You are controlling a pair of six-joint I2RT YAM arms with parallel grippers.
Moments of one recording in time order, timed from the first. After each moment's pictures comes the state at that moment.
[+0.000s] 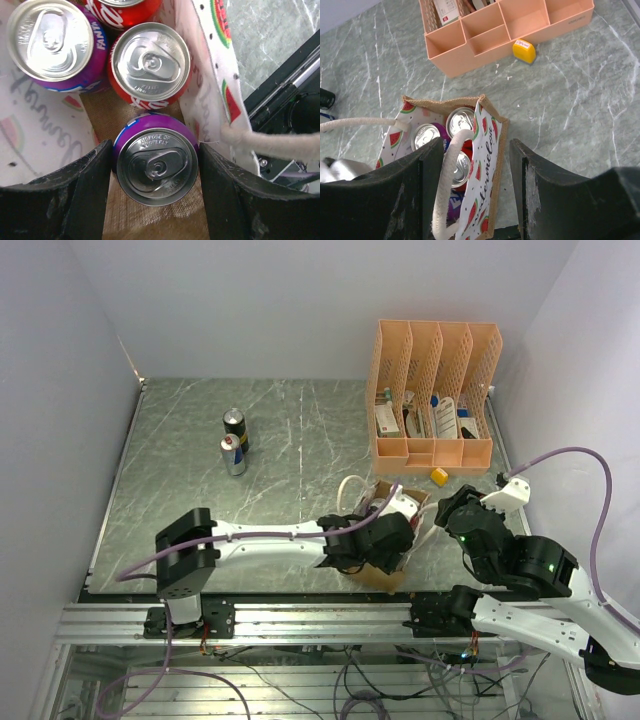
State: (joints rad) left arm -1.38 1.79 1.37 -0.40 -0.35 -0.52; right arm 1.00 0.59 0.96 -1.13 0.97 1.00
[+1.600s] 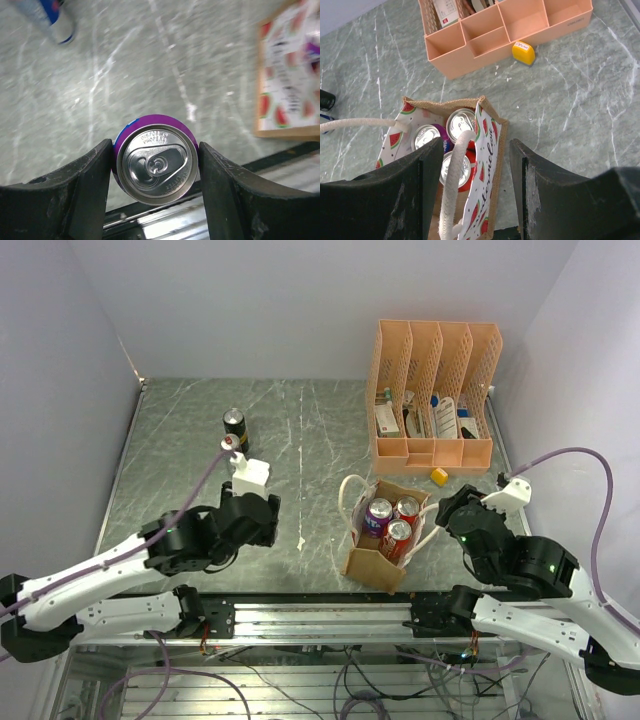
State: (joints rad) left arm -1.16 0.87 1.05 -0.89 -0.61 -0.59; right arm 1.00 0.59 0.96 -1.13 0.98 0.99
